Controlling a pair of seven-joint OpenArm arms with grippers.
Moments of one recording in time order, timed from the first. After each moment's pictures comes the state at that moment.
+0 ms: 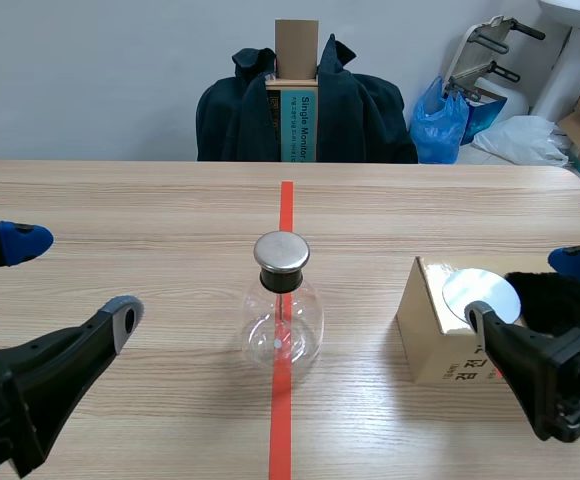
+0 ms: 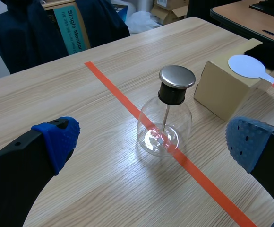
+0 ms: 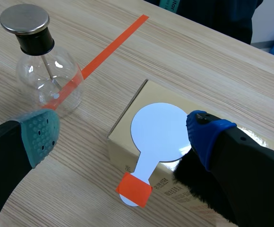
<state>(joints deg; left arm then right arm) 48.0 -32.4 -8.6 119.8 -21.5 -26.5 -9.5 -46.0 30.8 12.7 114.4 16.9 23.9 5.9</state>
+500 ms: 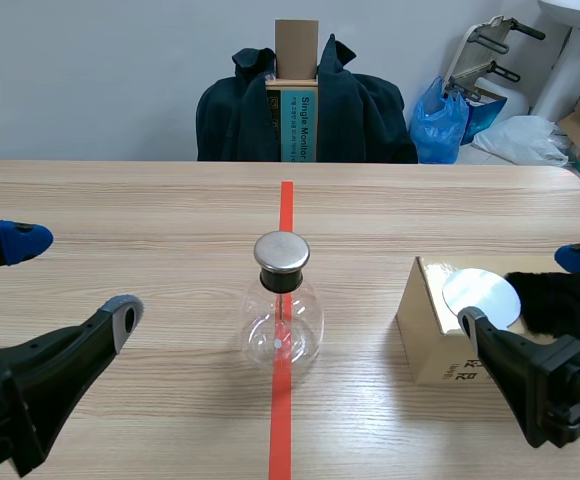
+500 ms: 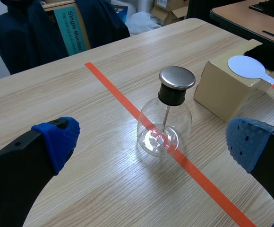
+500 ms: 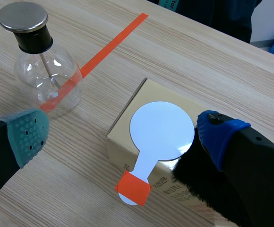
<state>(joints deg) 48.0 -32.4 -8.6 119.8 -21.5 -26.5 -9.6 -46.0 30.8 12.7 114.4 16.7 23.7 5.6</state>
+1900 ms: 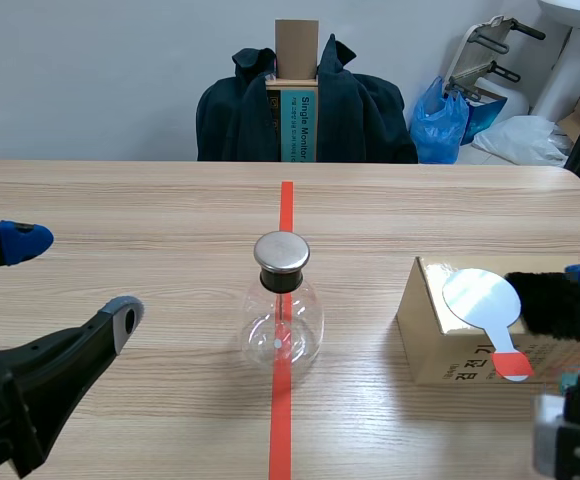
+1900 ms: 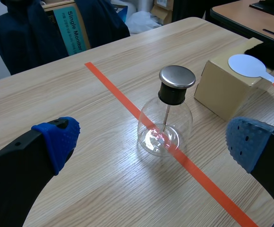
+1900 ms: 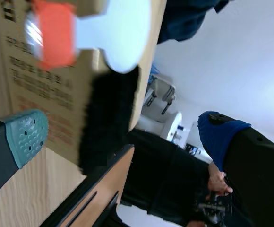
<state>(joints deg) 48.0 -32.4 -8.6 119.8 -21.1 -26.5 -9.6 -44.7 28.7 6.8 101.8 -72.9 -7.7 11.3</state>
